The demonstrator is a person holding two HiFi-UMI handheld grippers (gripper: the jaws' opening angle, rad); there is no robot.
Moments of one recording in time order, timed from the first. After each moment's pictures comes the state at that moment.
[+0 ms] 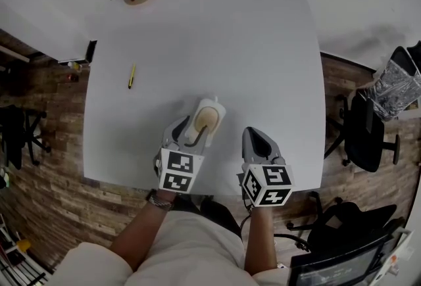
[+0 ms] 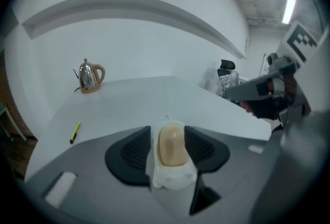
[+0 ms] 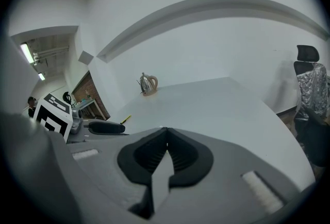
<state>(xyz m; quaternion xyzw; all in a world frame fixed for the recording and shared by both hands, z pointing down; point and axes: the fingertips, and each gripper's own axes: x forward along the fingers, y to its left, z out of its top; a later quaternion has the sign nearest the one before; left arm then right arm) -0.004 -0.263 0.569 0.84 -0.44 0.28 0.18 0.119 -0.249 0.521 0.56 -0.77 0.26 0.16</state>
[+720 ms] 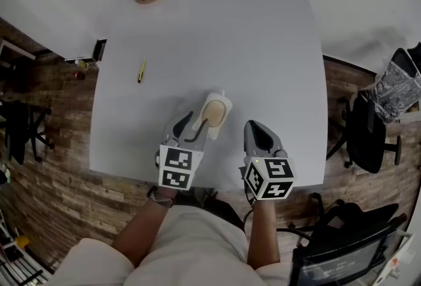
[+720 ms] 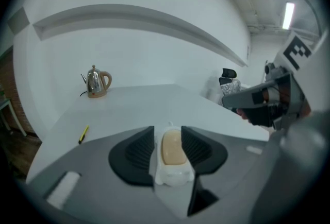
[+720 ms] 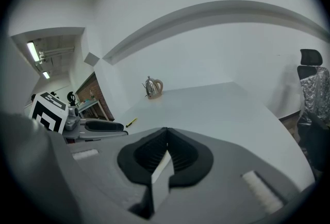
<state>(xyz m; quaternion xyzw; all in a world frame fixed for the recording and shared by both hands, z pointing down) -0.020 -0.255 0.540 0.84 -0.46 0.23 0.17 0.104 -0.245 0.504 0.55 -0.79 0.24 0.15</state>
